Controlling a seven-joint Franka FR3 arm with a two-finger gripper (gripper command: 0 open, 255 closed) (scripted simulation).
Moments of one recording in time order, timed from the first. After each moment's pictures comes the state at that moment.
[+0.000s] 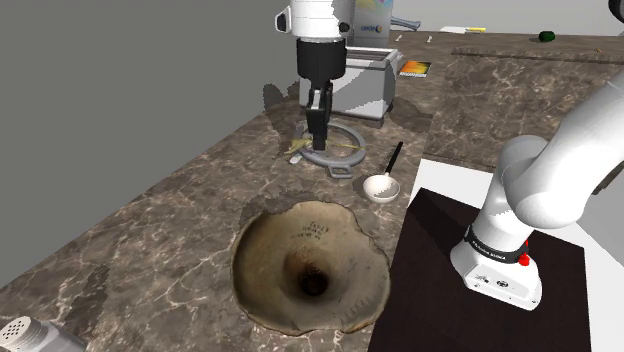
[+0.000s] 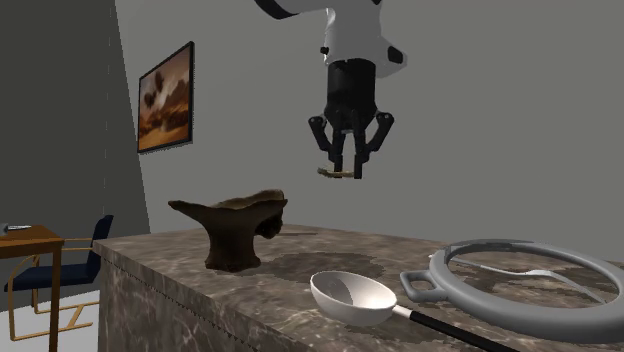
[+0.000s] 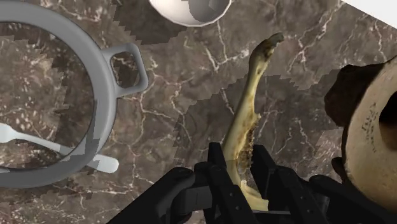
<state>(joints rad) 0.25 -0.37 0.34 -1.97 0.17 1.65 0.06</state>
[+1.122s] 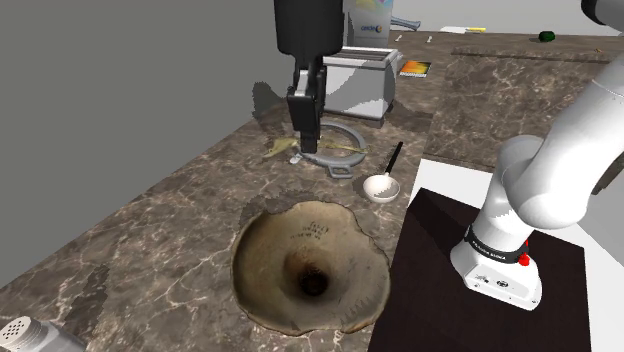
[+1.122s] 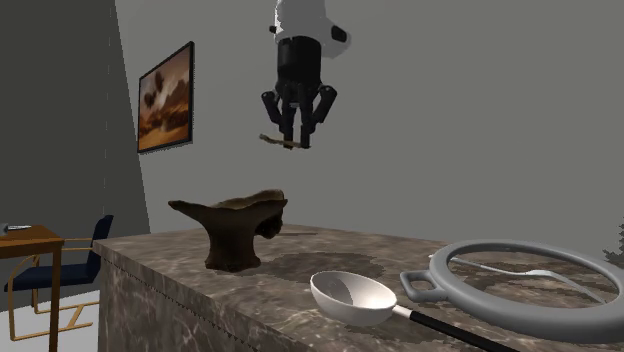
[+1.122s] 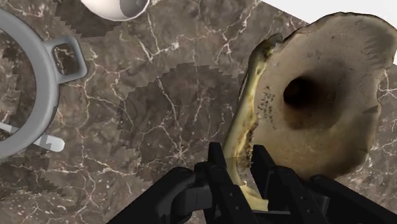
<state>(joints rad) 0.29 -0.27 0.47 -1.72 0.16 1.53 0.26</state>
